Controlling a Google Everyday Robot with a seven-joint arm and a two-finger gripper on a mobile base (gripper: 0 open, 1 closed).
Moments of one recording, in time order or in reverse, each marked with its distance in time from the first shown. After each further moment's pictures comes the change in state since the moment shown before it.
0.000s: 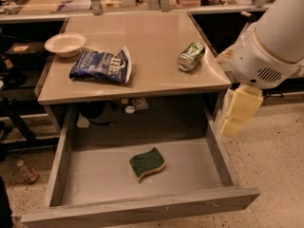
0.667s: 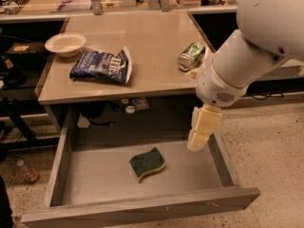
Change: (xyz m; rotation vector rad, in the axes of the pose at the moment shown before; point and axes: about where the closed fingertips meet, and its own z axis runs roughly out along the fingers) arm -0.029 0.000 0.082 -0.056 -0.091 -0.112
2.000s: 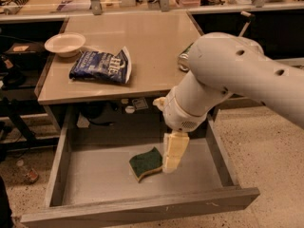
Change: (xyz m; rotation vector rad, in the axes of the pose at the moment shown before) arm -0.032 0.029 0.092 -0.102 -0.047 -0.132
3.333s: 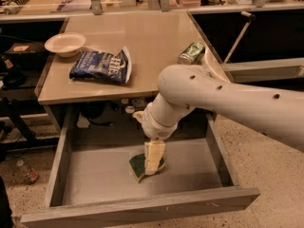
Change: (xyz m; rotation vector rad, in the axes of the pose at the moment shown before) arm -0.014 -0.026 0.102 -0.047 -0.037 -0.118
